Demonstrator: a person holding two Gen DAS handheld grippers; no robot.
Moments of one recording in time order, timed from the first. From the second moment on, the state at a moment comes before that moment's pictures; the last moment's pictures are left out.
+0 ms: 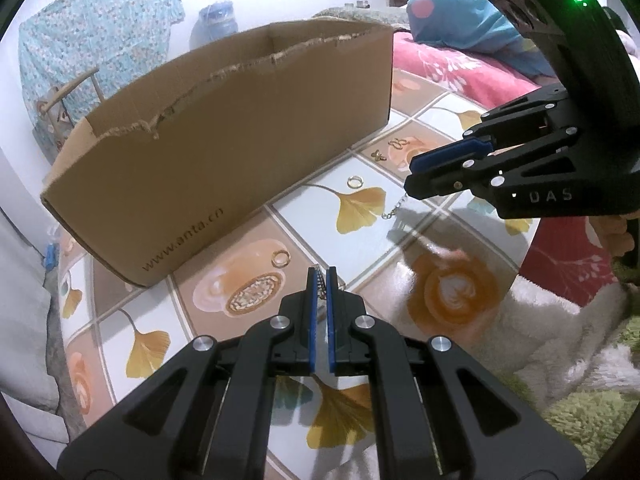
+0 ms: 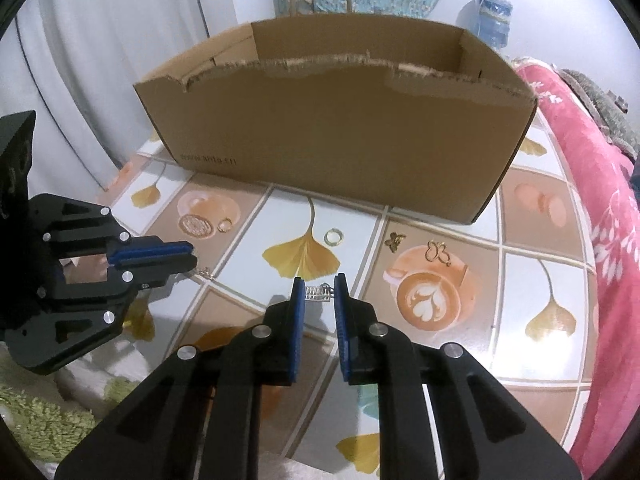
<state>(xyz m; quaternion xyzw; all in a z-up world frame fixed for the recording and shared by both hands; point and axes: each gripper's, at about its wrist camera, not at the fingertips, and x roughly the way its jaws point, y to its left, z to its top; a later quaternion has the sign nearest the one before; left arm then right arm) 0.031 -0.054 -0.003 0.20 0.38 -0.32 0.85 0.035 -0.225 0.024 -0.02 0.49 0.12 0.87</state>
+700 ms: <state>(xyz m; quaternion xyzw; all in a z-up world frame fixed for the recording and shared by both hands) 0.041 -0.040 0.107 0.18 0.27 -0.34 0.88 0.060 -0.218 0.138 0.00 0.36 0.18 0.92</state>
